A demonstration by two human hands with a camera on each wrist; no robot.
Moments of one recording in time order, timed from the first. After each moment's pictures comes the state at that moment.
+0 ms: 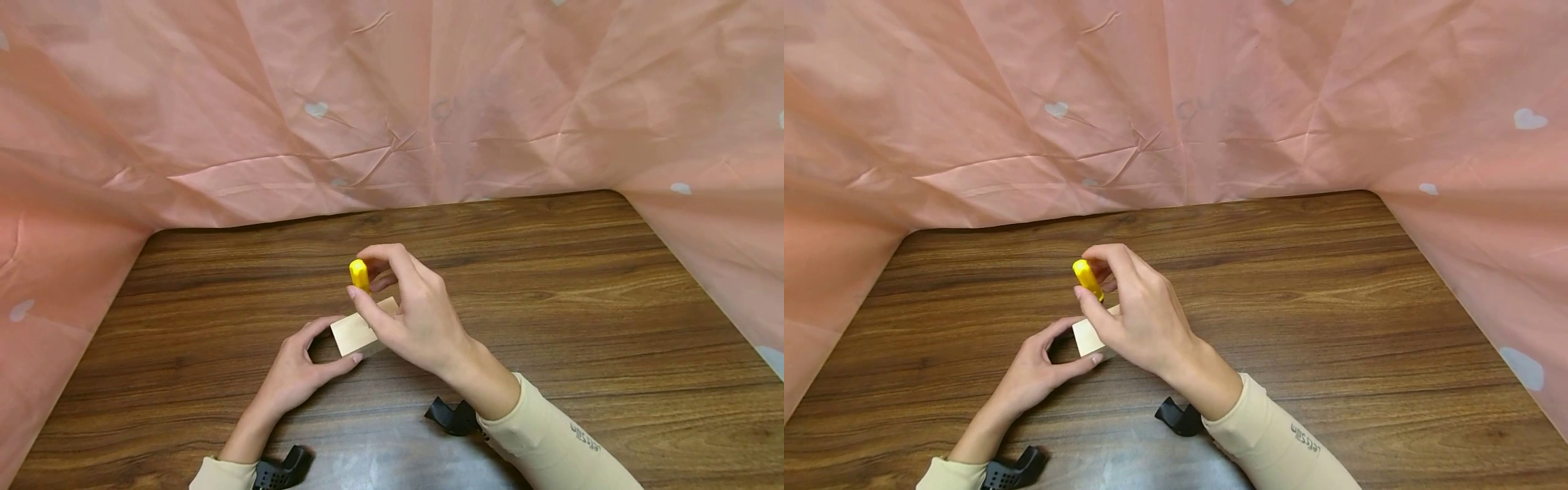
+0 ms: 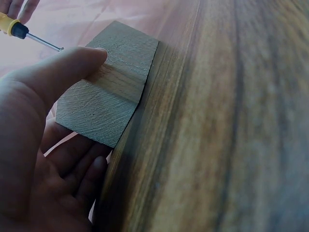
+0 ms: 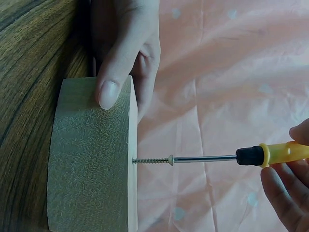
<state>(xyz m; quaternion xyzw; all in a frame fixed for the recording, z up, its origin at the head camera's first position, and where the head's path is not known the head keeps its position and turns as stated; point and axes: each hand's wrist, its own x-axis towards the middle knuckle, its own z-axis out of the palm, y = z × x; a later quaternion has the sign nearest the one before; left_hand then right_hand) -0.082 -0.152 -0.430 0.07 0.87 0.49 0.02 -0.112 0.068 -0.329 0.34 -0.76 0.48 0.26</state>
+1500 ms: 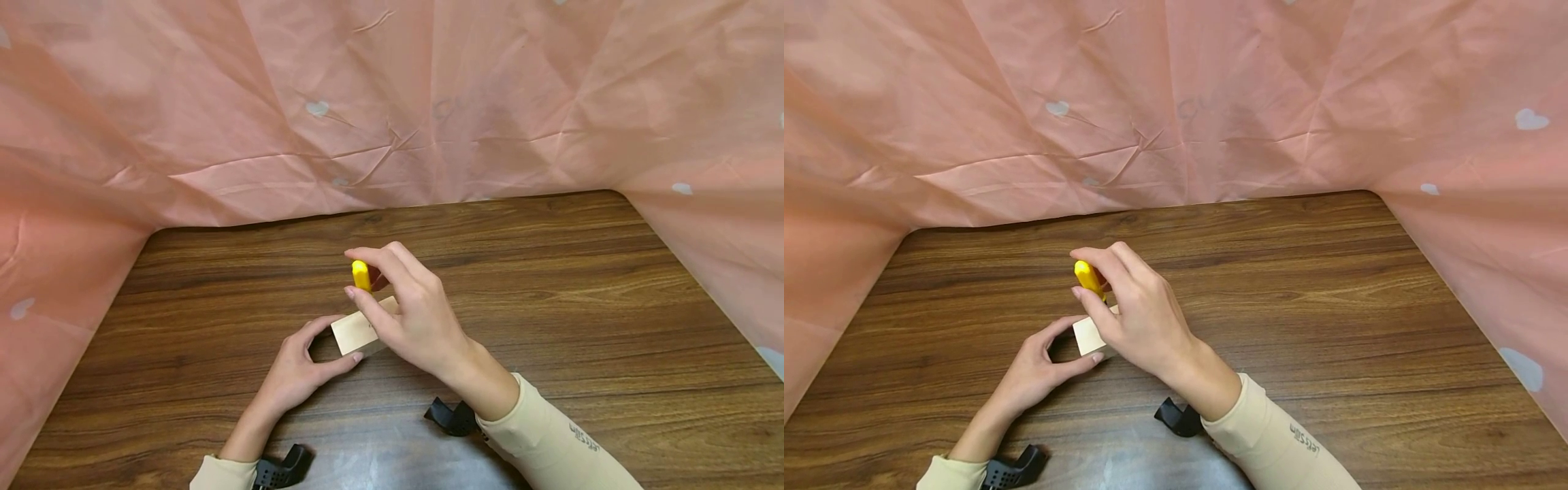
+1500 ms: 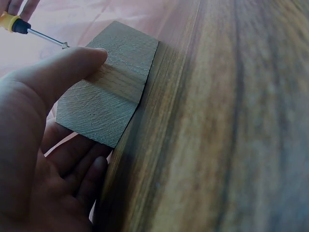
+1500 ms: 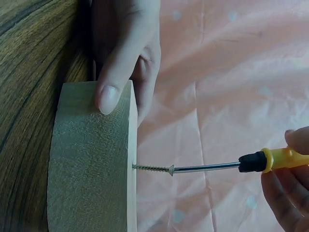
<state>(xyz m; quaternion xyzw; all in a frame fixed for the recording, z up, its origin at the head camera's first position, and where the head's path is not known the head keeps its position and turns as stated) -0.081 -0.153 -0.429 0.07 0.87 0.49 0.03 -0.113 0.067 -0.330 0.36 -0.76 0.46 0.27</state>
